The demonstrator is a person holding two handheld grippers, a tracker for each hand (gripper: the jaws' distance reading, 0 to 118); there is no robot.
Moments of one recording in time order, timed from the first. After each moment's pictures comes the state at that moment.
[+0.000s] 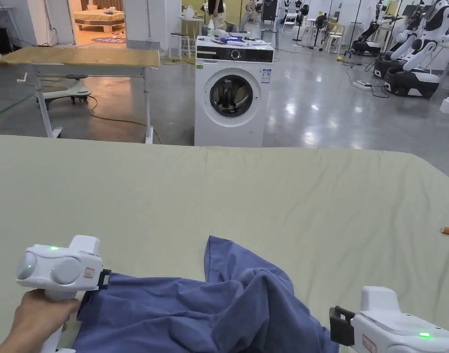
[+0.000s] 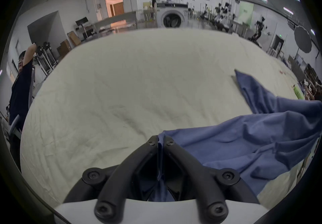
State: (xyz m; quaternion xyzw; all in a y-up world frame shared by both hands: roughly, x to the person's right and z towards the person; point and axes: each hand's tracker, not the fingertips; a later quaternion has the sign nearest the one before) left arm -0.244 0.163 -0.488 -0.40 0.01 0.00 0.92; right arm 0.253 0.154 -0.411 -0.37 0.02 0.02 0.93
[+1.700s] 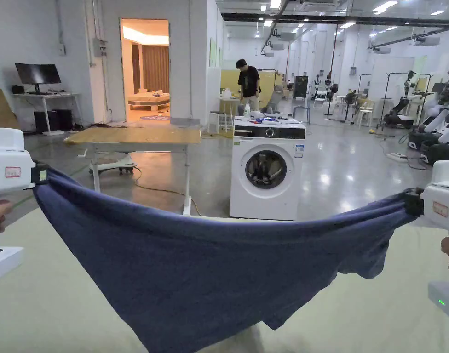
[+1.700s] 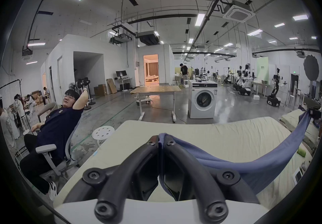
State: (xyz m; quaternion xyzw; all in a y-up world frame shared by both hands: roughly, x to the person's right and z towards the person) left arm -0.384 0.463 -0.432 -0.12 0.15 0.00 0.98; right arm 0.264 0.449 -0.518 -0.11 0.00 0.06 0.99
